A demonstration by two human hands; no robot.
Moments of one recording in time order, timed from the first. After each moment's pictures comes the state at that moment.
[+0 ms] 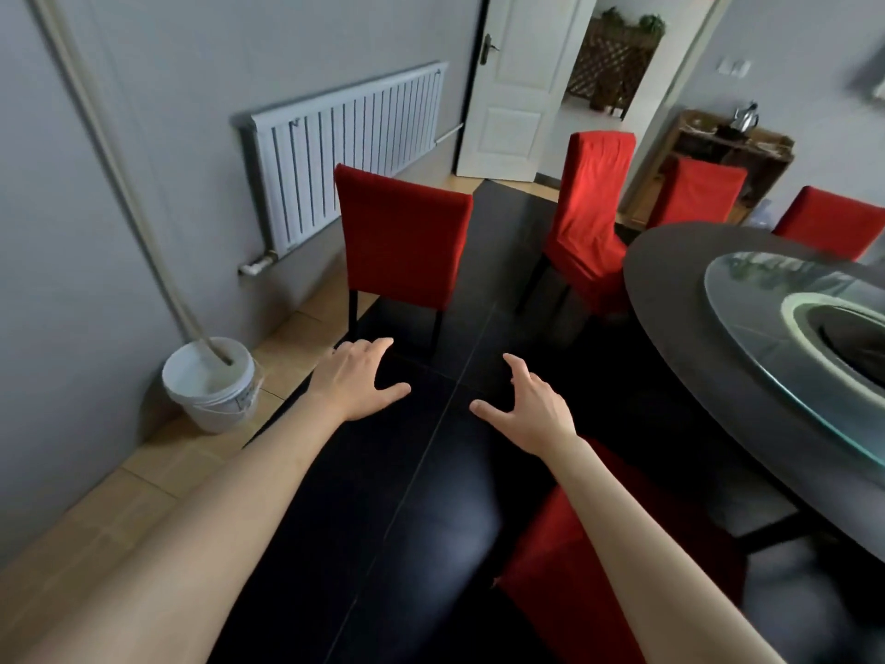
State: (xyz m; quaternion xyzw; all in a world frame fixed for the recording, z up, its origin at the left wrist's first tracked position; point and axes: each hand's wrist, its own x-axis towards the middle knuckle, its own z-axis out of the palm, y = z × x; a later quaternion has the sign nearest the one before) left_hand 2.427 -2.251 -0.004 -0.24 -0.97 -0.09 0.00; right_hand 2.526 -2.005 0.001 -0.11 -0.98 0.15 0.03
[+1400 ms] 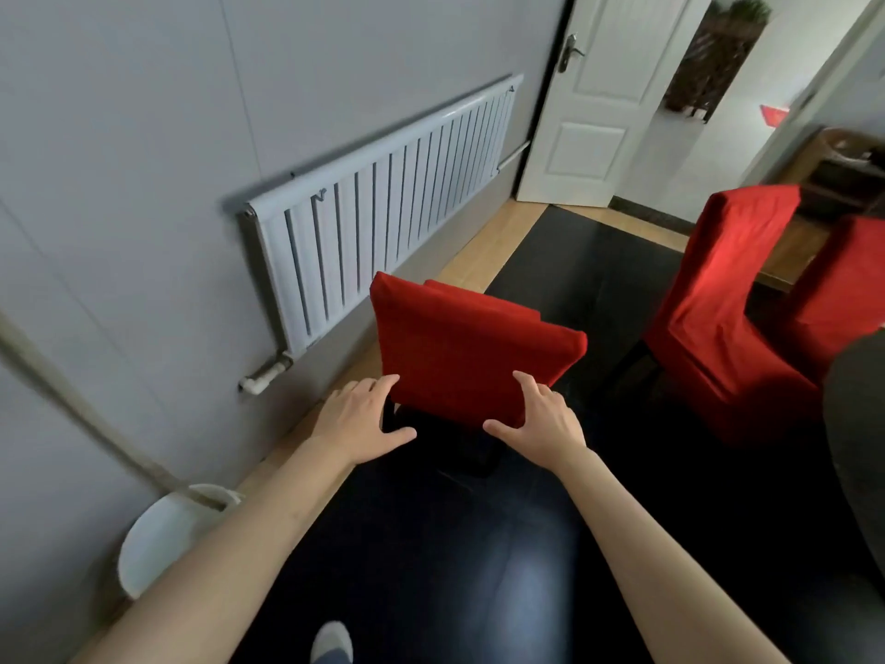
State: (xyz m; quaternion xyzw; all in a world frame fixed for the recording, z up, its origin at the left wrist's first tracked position) left_hand 1.863 -2.236 -0.060 -0.18 -0.97 -0.13 -0.06; right_hand 1.913 -1.969 -0.035 -0.08 -0.99 0.15 -0.03
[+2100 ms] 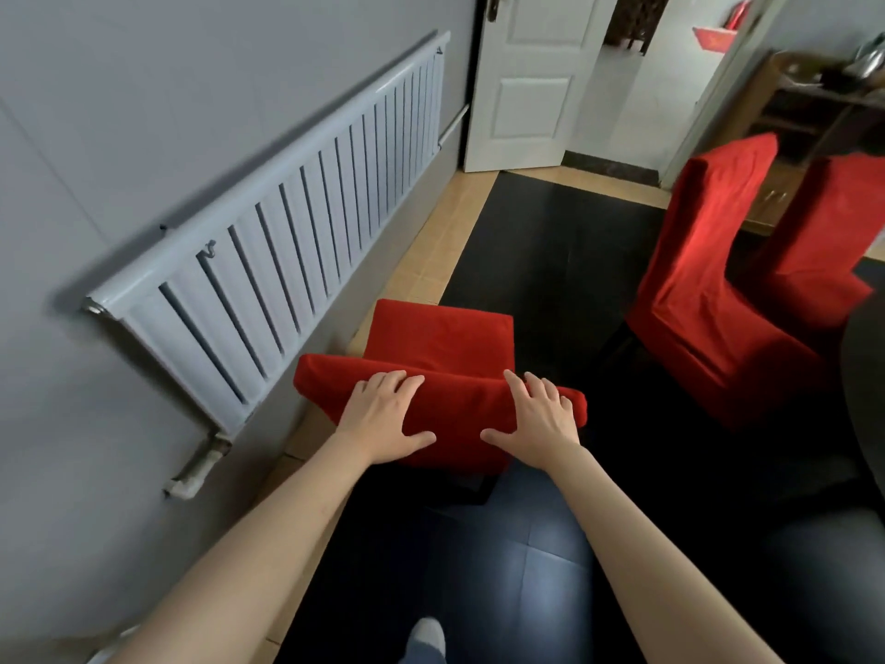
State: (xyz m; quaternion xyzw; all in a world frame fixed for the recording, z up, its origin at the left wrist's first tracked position) left_hand 1.638 -2.118 -0.077 -0.31 -0.95 -0.05 -0.06; right_hand 1.725 -1.891 -0.073 -0.15 -0.98 0.08 -0.09
